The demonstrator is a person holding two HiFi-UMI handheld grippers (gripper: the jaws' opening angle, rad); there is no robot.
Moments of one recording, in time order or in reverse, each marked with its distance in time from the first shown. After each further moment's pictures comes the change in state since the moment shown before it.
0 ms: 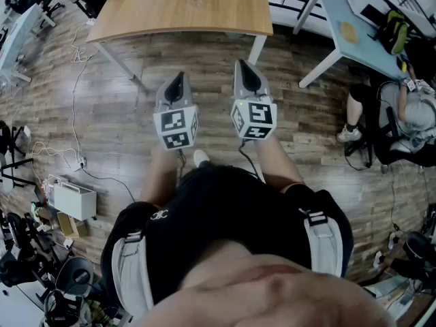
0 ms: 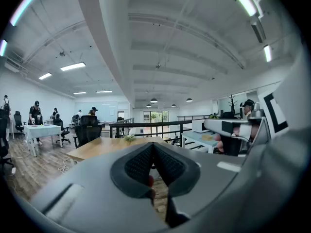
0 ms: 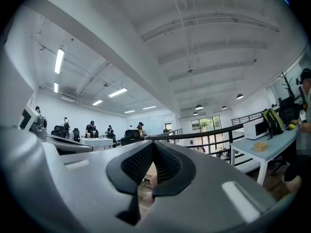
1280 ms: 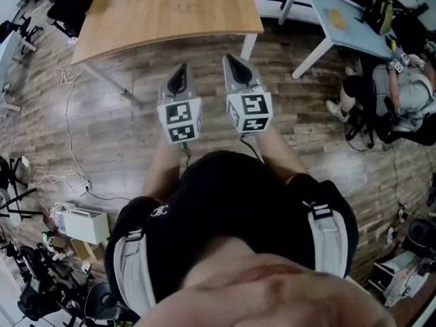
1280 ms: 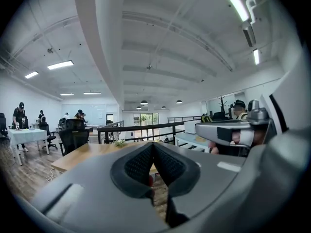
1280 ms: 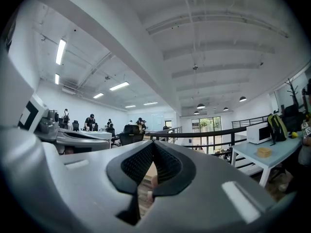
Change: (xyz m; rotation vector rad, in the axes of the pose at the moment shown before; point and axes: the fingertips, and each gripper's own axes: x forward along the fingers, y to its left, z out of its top) left arm 0.084 0.018 0.021 0.046 -0.030 -0.123; right arm 0.076 0.015 -0.003 -0.071 0.047 0.003
